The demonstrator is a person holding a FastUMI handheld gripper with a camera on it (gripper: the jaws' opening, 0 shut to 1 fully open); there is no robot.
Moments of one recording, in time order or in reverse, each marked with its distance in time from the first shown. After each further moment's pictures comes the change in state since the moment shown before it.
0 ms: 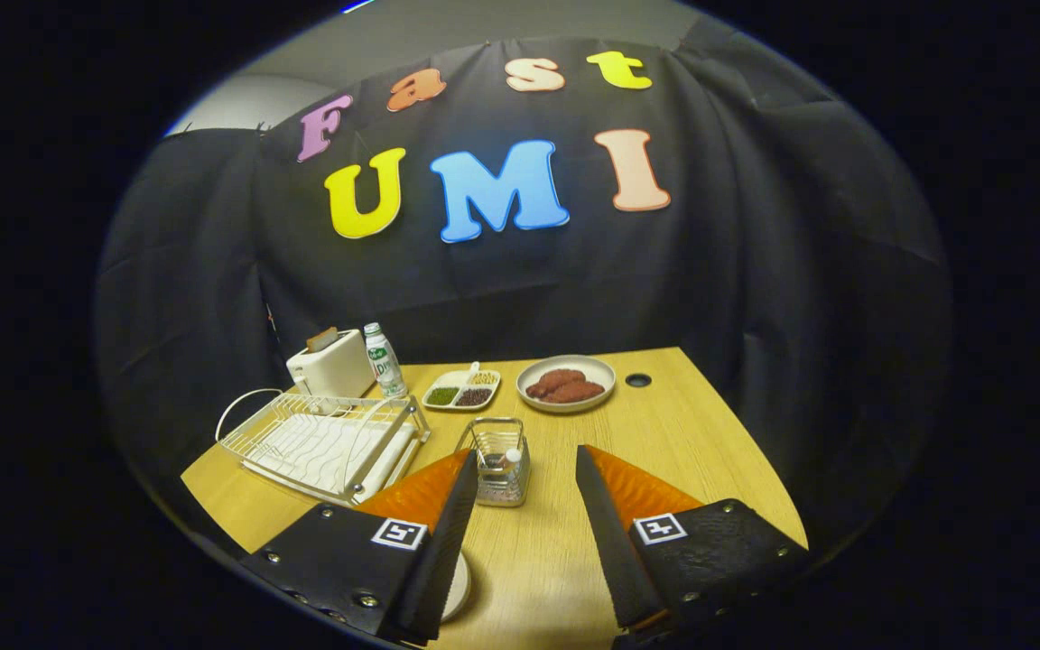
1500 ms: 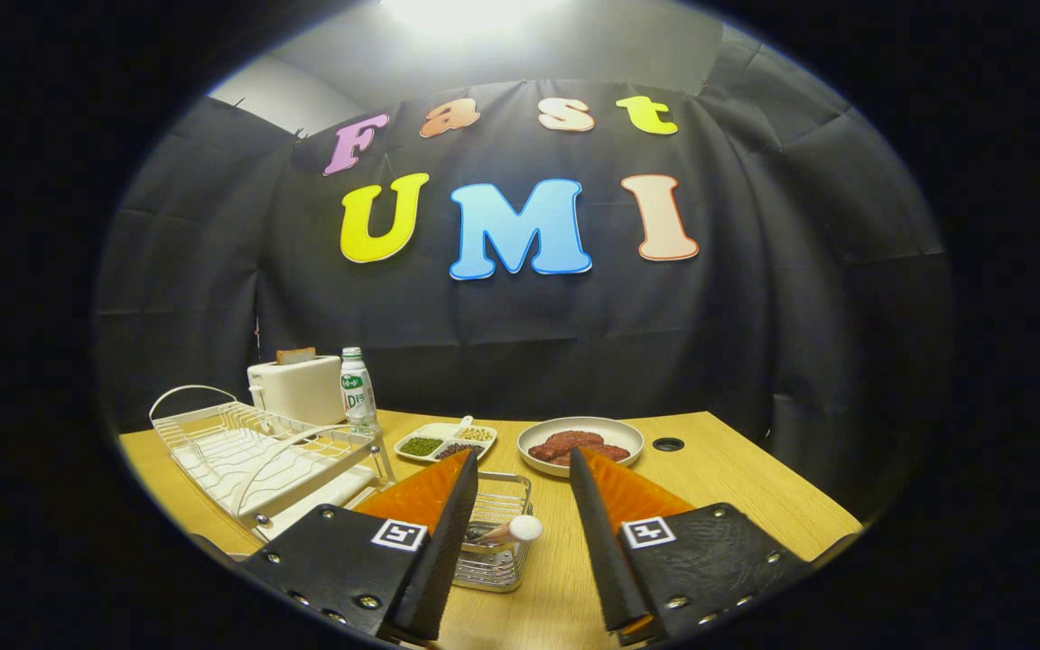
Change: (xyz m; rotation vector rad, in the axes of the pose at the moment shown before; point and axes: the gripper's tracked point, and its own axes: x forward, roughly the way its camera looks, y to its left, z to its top) arm 0.136 0.011 -0.038 -0.080 -0.240 -0.015
